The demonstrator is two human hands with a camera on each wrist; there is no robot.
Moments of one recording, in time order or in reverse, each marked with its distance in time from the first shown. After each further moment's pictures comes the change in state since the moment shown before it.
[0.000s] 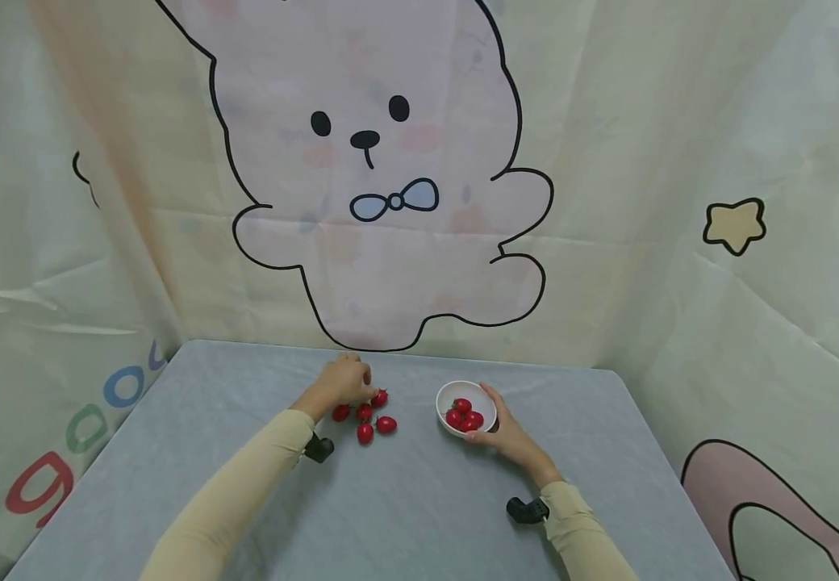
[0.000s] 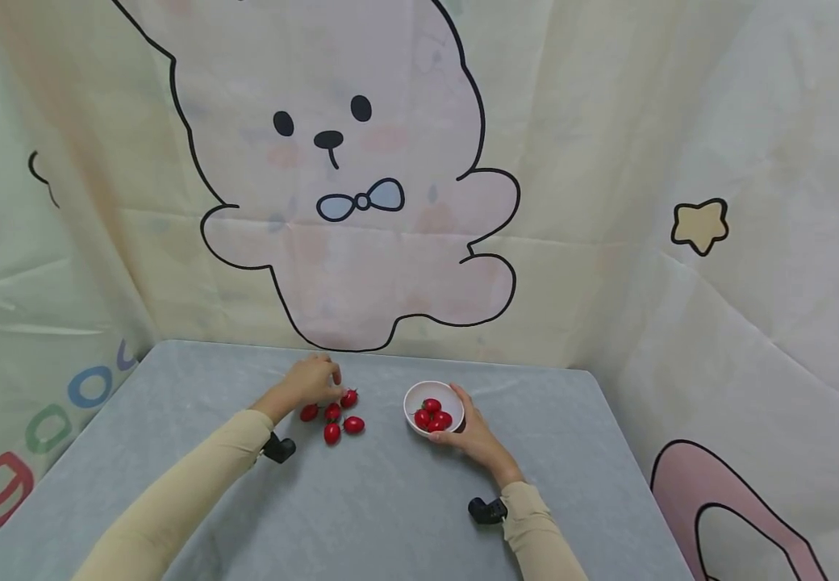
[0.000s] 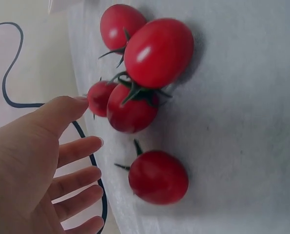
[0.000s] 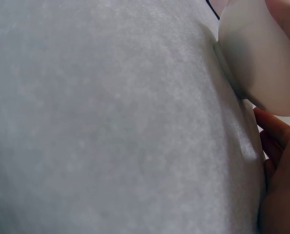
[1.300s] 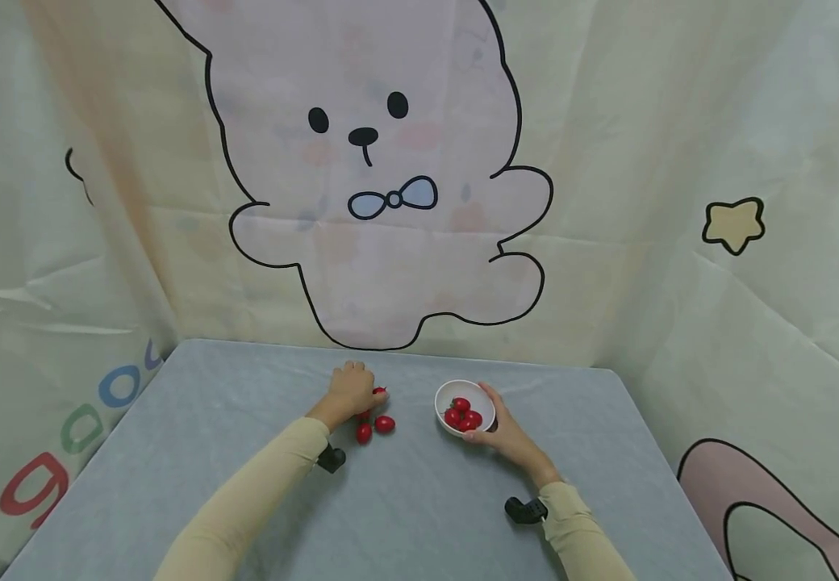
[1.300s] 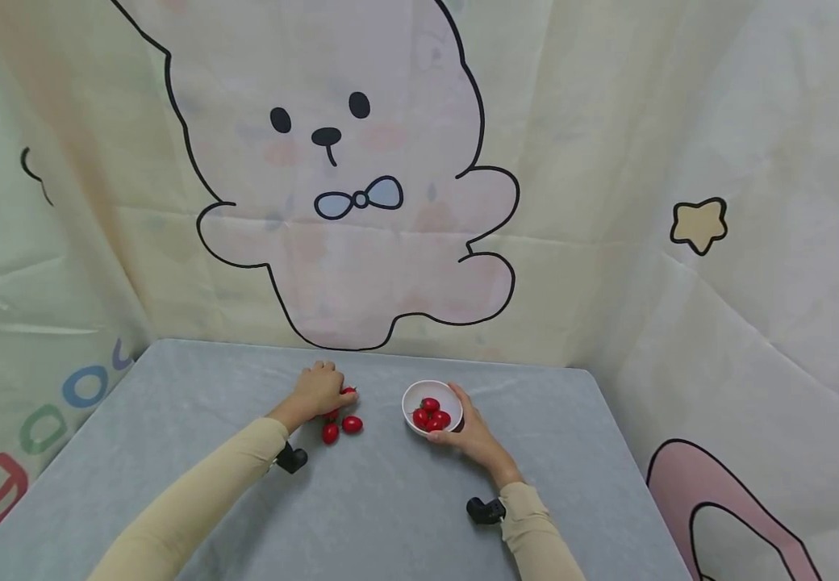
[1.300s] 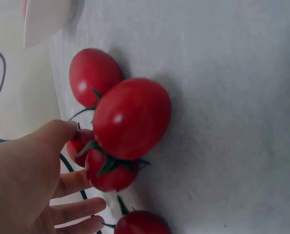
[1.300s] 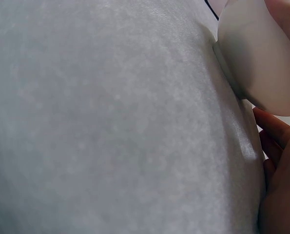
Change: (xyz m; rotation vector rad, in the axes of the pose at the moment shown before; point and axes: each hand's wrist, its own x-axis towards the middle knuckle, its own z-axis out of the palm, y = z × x) left_hand 0.002 0.024 0.021 0.102 0.043 -0.082; right_hand -0.001 0.002 0.000 -0.026 0.004 0.001
